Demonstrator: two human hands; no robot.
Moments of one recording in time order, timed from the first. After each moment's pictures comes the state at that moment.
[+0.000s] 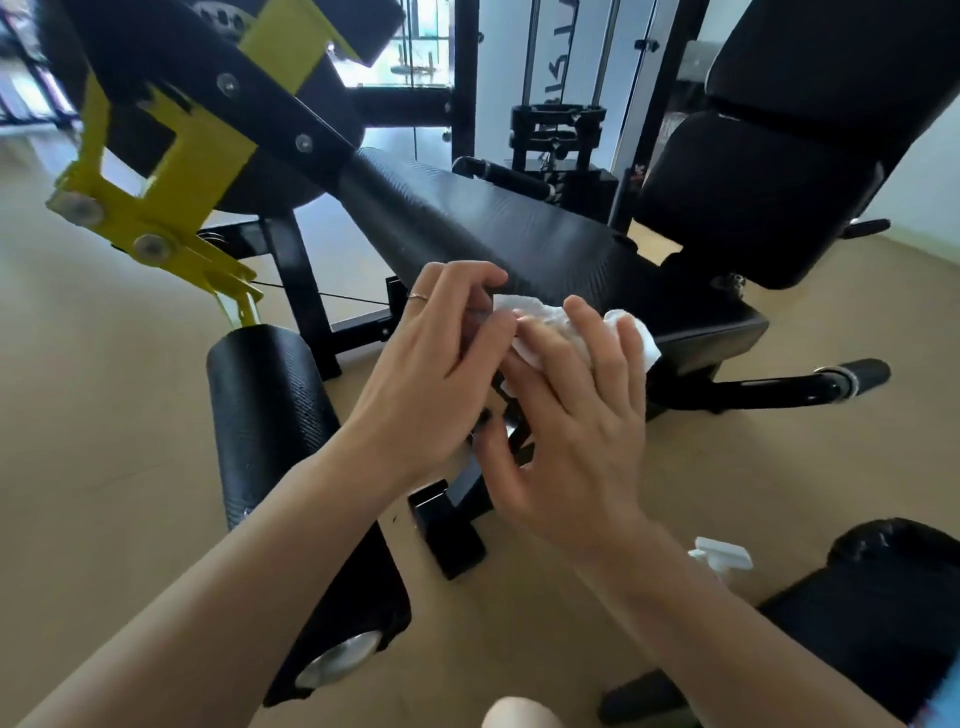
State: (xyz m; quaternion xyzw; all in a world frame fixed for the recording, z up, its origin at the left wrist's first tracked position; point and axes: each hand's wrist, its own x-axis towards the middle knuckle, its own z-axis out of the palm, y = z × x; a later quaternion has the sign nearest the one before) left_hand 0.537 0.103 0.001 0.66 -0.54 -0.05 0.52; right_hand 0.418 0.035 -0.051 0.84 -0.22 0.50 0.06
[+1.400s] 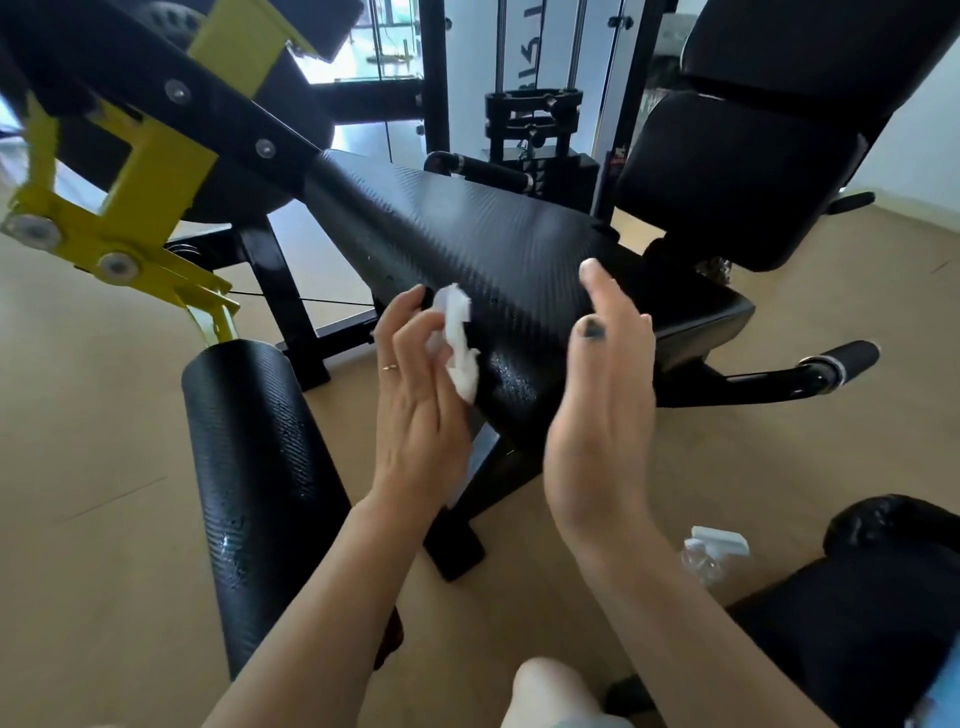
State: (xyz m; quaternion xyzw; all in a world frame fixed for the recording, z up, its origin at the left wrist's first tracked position) left_hand 0.541 0.057 -0.071 0.63 -0.50 0.11 0.59; right_hand 0.415 0.025 -0.029 0.69 -0.31 0.55 -0.35
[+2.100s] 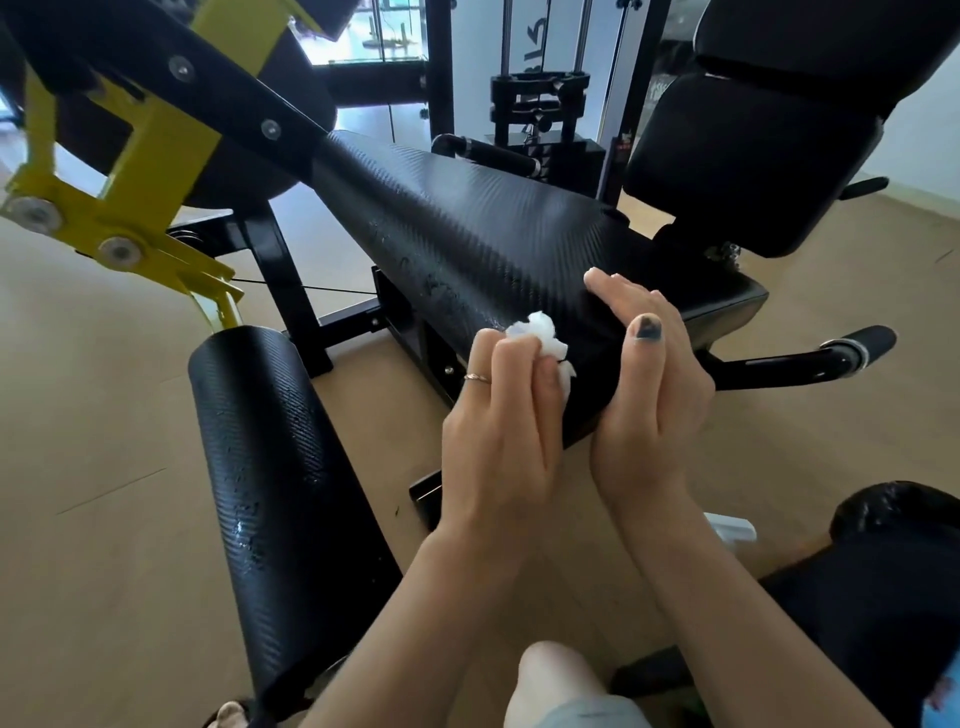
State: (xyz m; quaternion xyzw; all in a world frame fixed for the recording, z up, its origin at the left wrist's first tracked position) left_hand 0.480 0.075 -0.051 0.63 -0.51 0.14 0.57; right_hand 0.408 0.005 -0.046 0.69 -0.25 0.63 -0.25
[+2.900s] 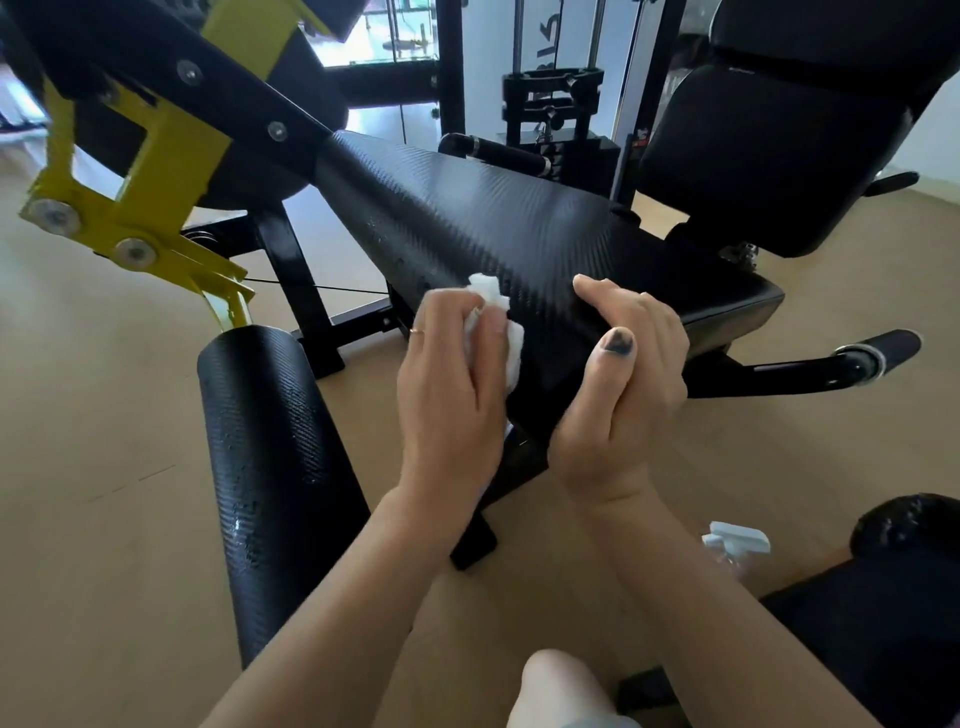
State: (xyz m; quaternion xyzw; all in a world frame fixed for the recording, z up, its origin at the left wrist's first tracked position) left_hand 0.512 0.063 -0.042 0.65 -0.44 0.12 0.60; right_hand 0.430 -0.007 -0.057 0.66 -0.24 0.70 -0.12
